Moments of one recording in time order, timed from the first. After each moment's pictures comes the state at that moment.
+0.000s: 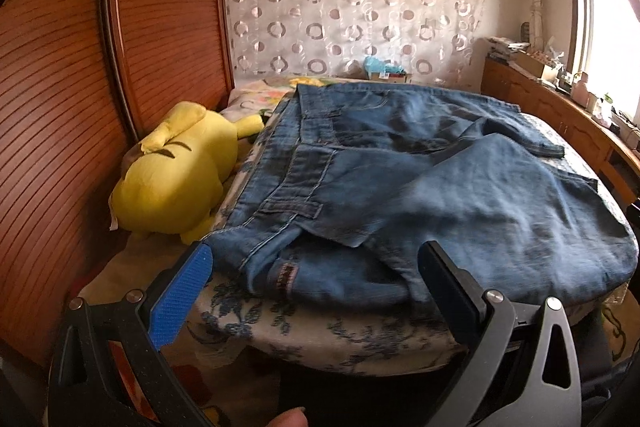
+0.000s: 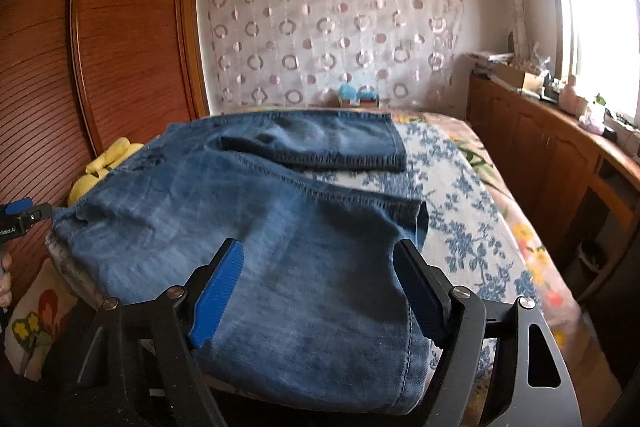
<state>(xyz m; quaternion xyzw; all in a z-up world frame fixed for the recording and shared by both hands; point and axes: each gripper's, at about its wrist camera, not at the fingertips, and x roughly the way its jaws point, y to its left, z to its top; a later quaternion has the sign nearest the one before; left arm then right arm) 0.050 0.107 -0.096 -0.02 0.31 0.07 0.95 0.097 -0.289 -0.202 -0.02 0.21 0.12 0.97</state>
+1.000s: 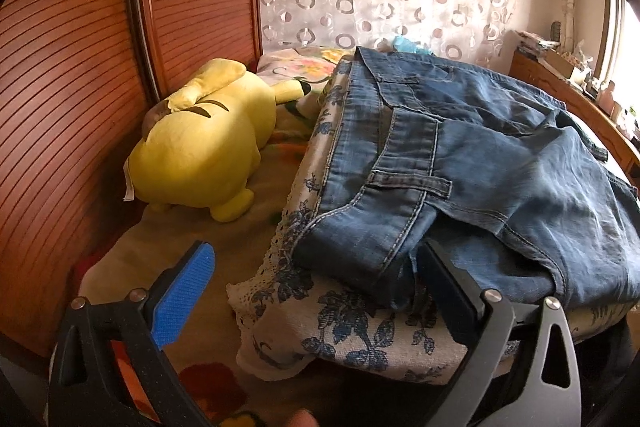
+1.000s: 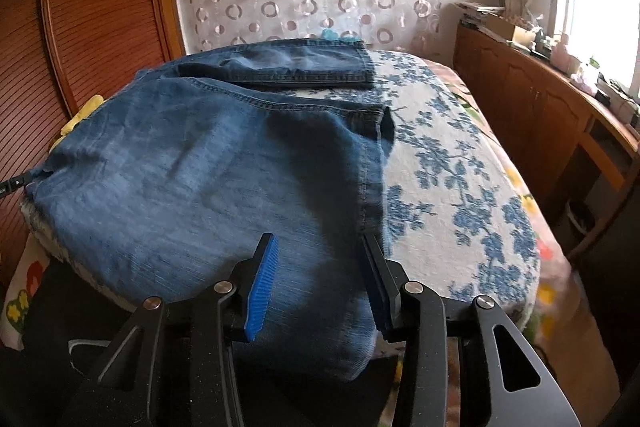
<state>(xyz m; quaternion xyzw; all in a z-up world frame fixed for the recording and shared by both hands) 0.071 0.186 -0.137 -0.05 0.35 0.10 0.93 0.077 -0.315 -0.204 -0.02 0.30 0.09 0.95</state>
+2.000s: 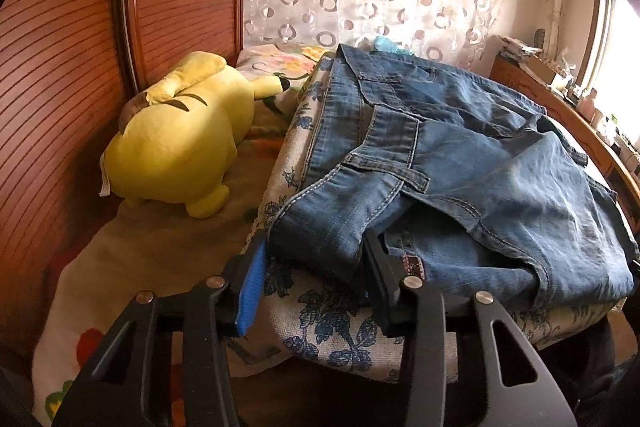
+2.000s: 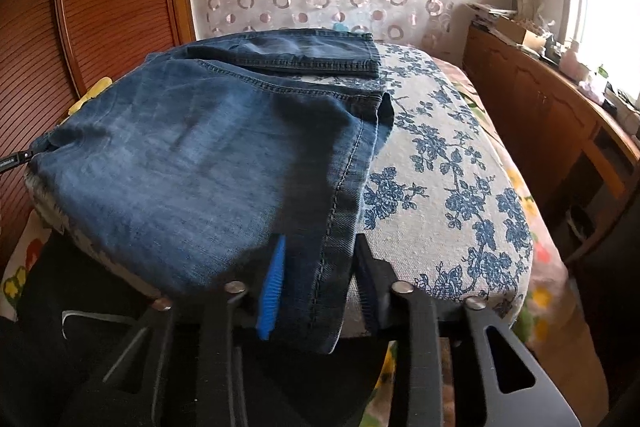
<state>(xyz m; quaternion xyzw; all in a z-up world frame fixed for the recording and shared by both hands) 0.070 0.188 -0.137 -0.08 0.35 0.06 0.93 0.068 -0.323 -0.201 -0.05 0.31 0.11 0.94</state>
